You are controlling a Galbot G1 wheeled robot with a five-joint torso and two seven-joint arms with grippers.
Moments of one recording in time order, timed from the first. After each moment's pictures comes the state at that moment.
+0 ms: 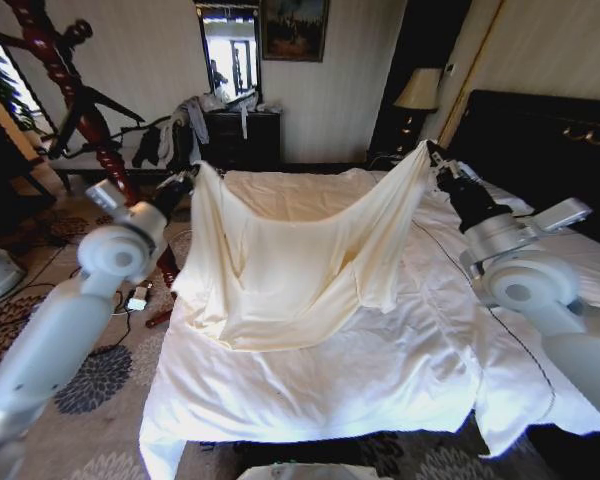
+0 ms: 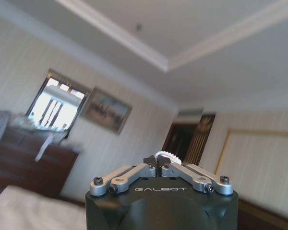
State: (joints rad) left arm 0.38 -0.78 -0.25 -1.91 -1.41 0.21 -0.32; right arm -0.83 0.46 0.51 2.11 1.38 0.14 0.21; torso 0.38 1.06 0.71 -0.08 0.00
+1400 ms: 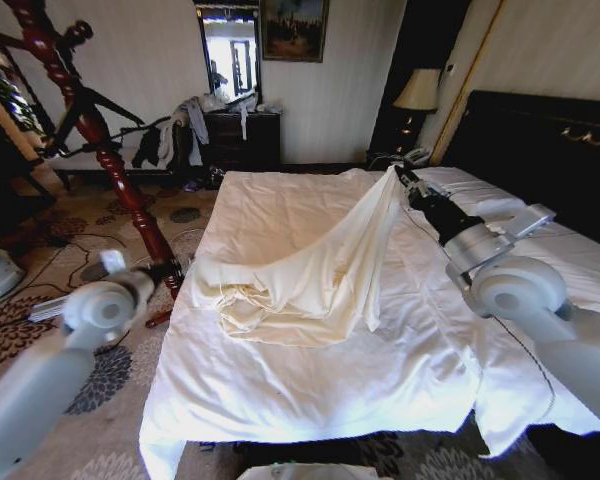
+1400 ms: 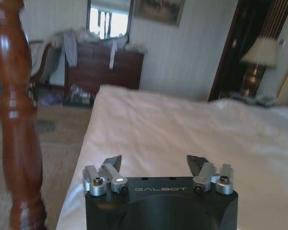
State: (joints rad) left arm 1.05 -0.63 -0.55 -2.02 -1.24 0.50 -0.32; right arm -0.85 0.45 0.42 2.20 1.38 0.01 0.22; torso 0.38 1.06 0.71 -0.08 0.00
